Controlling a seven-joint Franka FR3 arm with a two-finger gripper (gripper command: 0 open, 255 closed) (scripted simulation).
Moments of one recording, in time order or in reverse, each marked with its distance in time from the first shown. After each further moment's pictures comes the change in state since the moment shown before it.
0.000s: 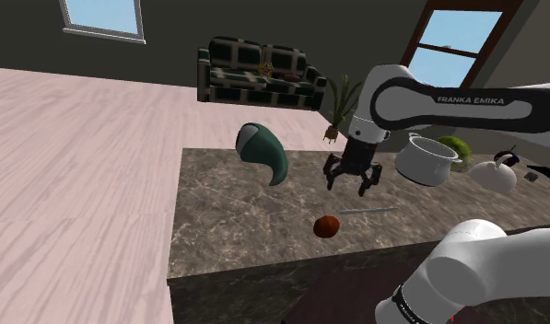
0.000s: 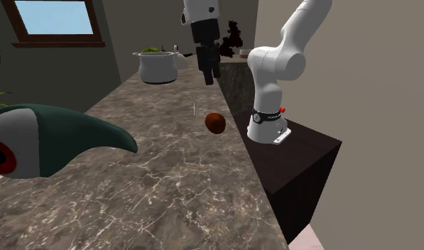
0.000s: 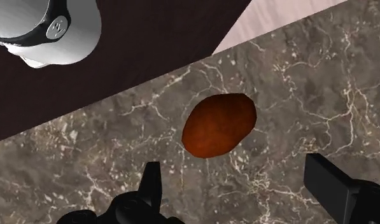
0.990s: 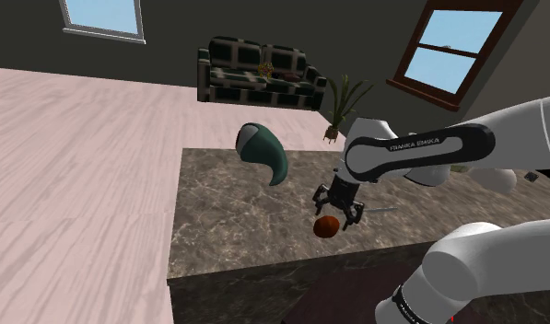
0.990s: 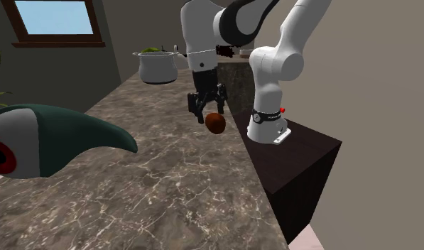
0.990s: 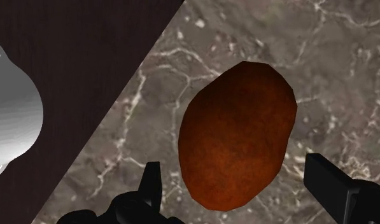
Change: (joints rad) arm -0.111 0.133 0.144 -0.253 0.138 0.408 0.422
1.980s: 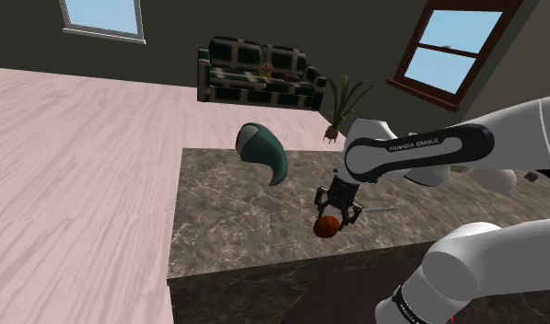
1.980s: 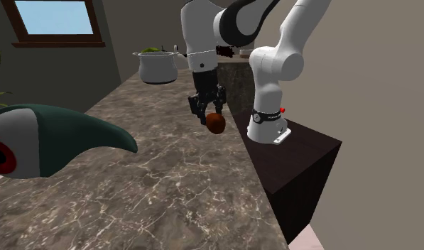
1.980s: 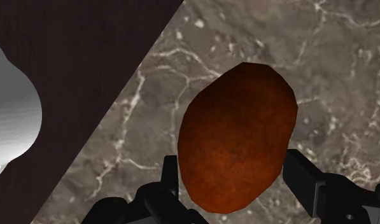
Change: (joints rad) arm 0.001 0.004 0.002 -0.002 0.002 0.007 0.001
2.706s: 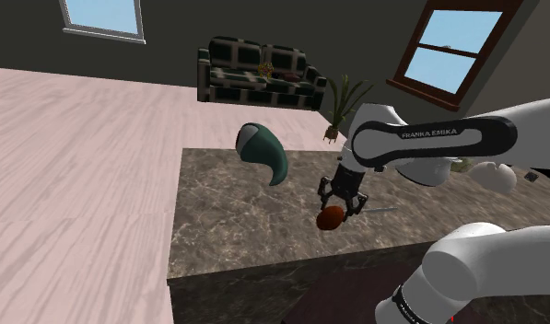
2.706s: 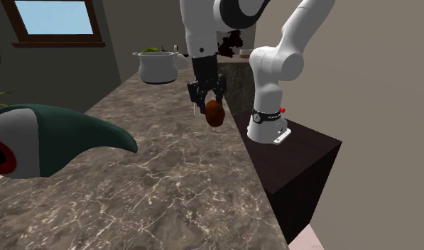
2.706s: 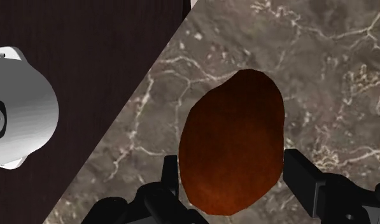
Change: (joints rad) arm -0.007 -0.076 -0.016 0.062 -0.025 -0.137 0.021
